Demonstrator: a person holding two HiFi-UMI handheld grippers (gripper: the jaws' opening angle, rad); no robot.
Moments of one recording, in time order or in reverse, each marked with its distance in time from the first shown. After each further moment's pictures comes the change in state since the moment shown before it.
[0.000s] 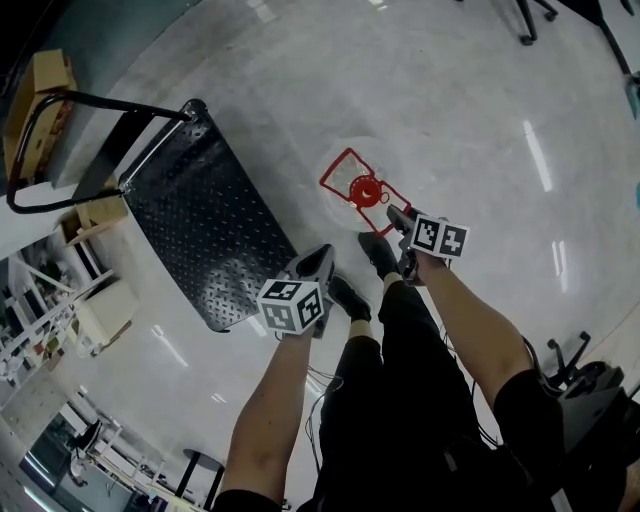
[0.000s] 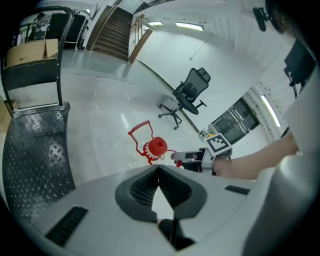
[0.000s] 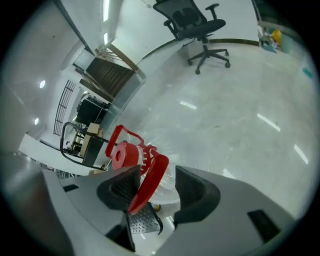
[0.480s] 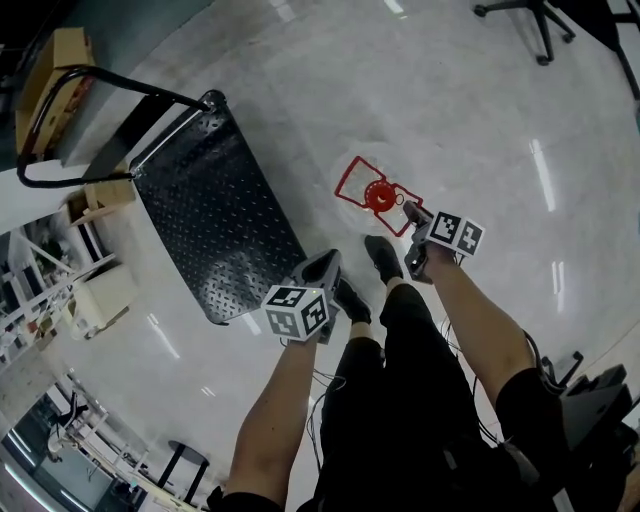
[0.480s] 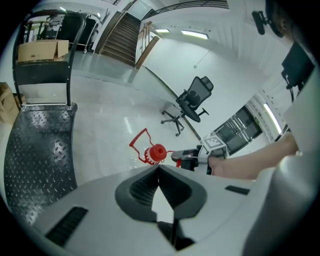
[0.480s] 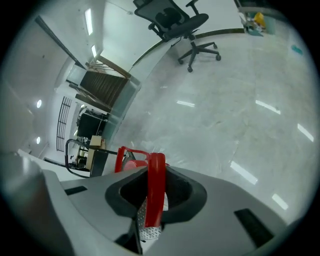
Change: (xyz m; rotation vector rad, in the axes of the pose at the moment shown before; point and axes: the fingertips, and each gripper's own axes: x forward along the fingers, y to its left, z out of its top) left arm -0.028 0.001 0.003 -0.063 -0.077 0.019; right arm 0.003 0.020 0.023 0.151 -0.034 0.062
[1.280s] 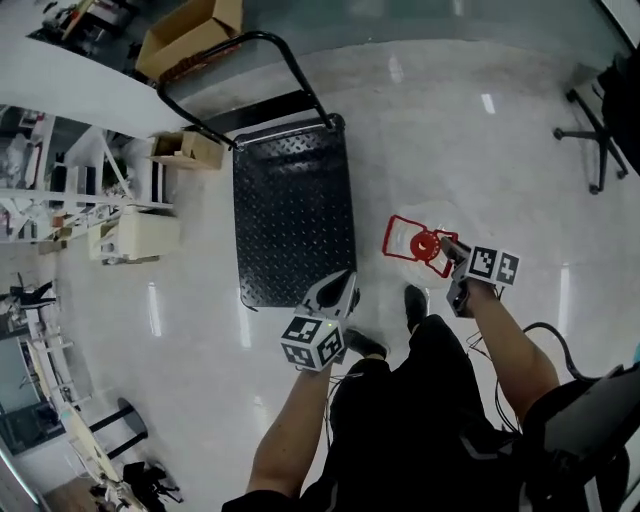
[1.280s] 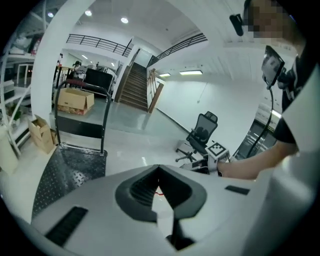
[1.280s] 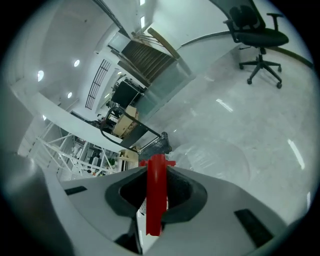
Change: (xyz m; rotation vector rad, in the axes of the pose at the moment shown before) left arm -0.241 -0.012 0.068 0.031 -0.451 0.209; right arm -0.078 0.221 -0.030 -0.432 0.200 0.174
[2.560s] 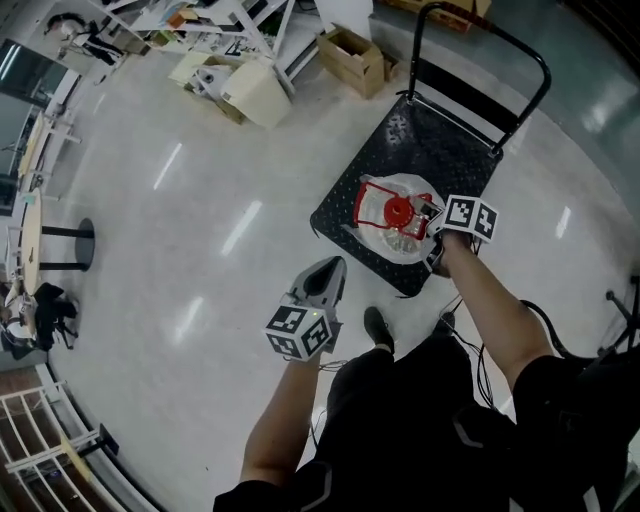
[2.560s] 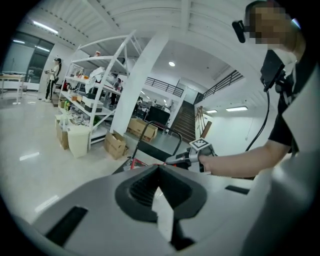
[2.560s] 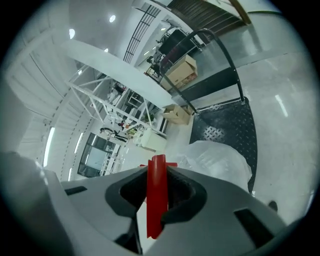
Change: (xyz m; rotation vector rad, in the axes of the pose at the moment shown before) left arm -0.386 0.210 -0.090 -0.307 -0.405 0.511; right arm 0.217 0.436 -0.259 -0.399 0.401 0.300
